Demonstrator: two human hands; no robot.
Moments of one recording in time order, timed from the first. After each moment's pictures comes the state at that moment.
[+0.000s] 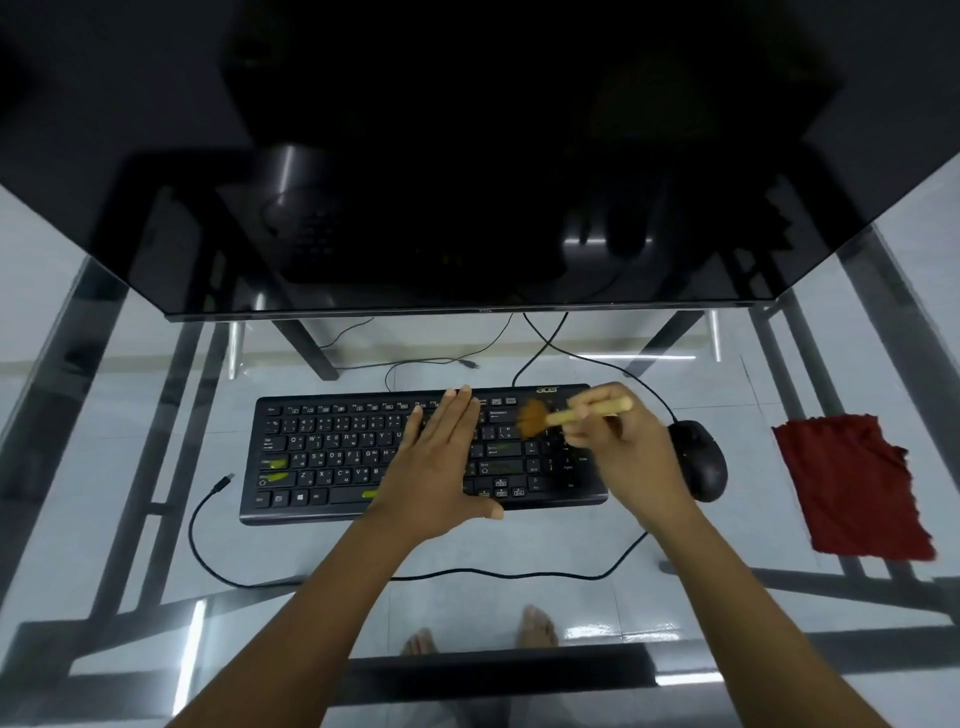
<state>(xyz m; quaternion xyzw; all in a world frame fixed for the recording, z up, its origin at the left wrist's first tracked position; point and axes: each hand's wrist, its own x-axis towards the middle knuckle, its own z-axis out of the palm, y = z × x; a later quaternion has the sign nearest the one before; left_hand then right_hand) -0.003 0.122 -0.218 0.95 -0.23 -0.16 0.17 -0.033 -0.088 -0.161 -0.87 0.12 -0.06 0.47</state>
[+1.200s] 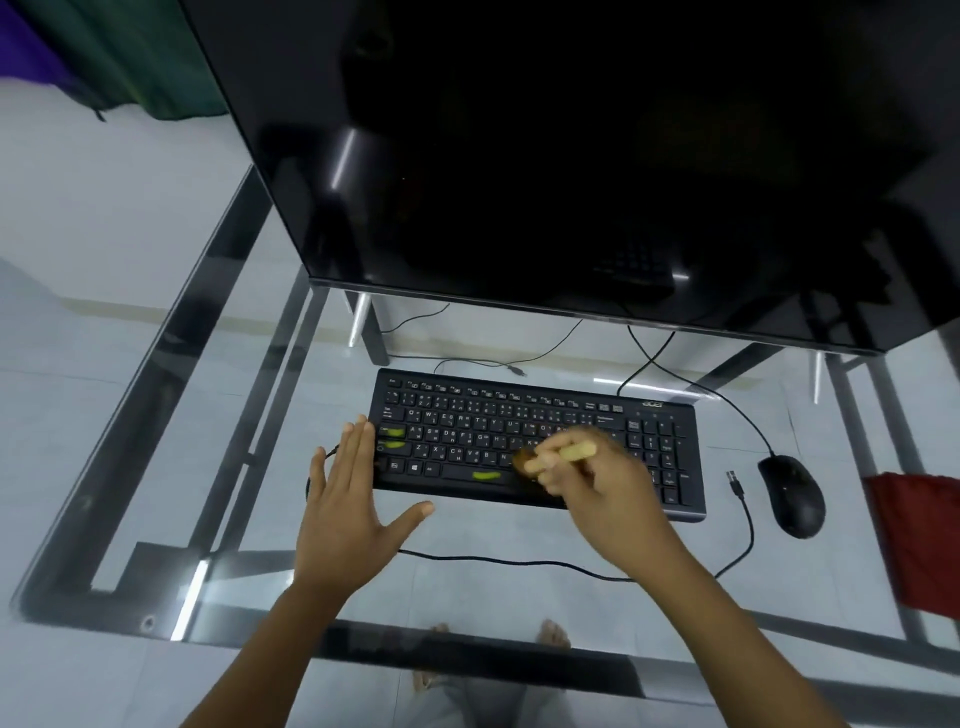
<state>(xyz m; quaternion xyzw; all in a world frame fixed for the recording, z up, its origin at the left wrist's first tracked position) -0.068 0.300 -0.253 0.97 -0.02 -0.01 0.23 -0.048 0.037 -0.159 -0.90 -0.04 0.05 0.44</state>
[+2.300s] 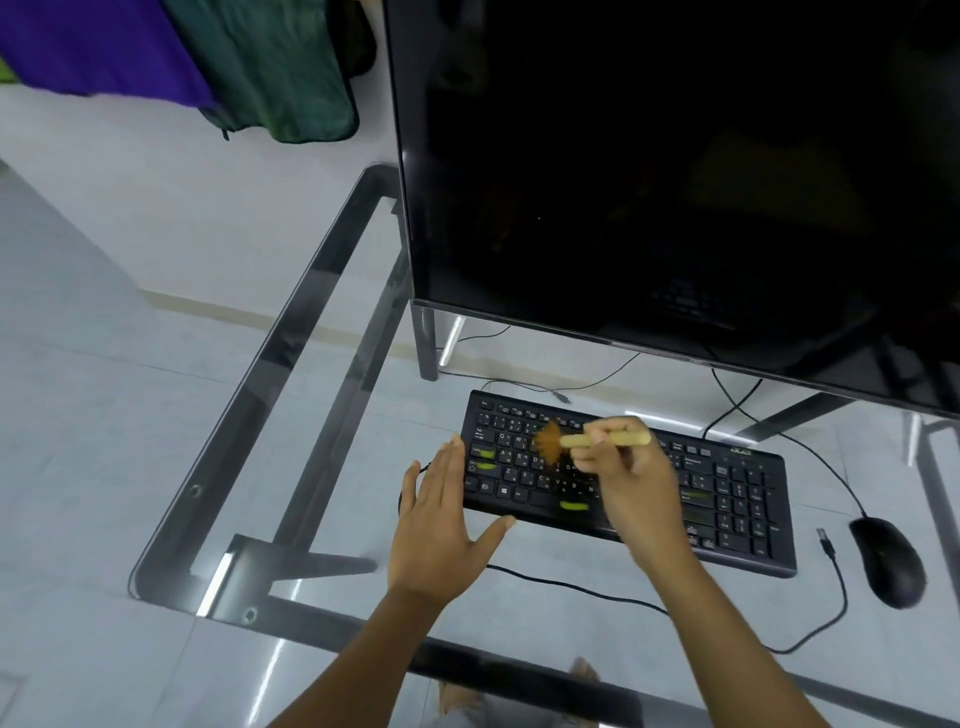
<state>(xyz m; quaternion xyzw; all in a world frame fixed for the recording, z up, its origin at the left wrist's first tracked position) -0.068 0.305 -0.260 0.96 -0.01 0.03 0.28 -0.014 0.116 -0.164 -0.85 0.09 0.03 0.52</state>
